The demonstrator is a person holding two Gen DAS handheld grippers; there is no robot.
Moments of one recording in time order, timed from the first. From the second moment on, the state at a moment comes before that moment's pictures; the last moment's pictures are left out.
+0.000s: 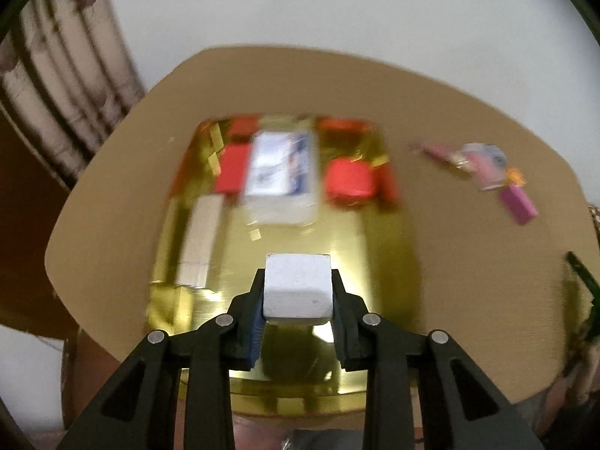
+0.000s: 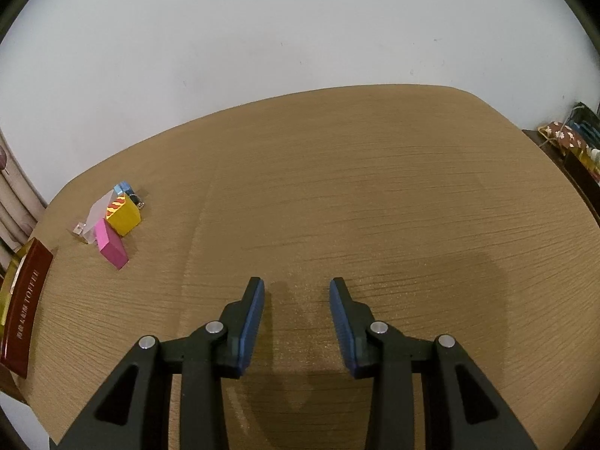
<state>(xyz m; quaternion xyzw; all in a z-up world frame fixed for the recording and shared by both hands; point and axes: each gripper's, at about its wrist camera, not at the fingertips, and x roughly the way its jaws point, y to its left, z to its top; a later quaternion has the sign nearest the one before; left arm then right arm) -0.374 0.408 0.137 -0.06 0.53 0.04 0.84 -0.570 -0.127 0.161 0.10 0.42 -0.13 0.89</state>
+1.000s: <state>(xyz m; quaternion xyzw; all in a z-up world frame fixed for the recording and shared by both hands) -0.425 0.393 0.173 -0.04 0.43 0.07 0.90 -0.562 -0.112 0.154 0.07 0.43 -0.14 0.89</state>
